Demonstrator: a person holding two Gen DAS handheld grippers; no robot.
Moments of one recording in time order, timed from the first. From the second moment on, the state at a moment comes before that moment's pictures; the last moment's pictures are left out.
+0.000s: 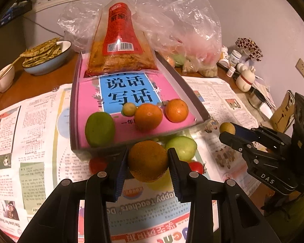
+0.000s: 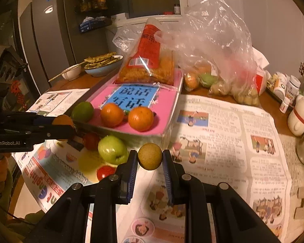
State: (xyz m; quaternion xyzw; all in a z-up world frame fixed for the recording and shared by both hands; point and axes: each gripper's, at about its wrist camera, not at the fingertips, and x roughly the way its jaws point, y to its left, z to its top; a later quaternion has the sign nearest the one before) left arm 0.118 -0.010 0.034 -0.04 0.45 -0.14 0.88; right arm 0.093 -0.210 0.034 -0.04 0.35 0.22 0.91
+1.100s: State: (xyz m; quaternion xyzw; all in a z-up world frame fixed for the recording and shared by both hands) left arm 0.169 -0.017 0.018 -0.03 0.47 -0.10 0.88; right arm 0.128 -0.209 0.038 -0.03 0.35 0.23 0.91
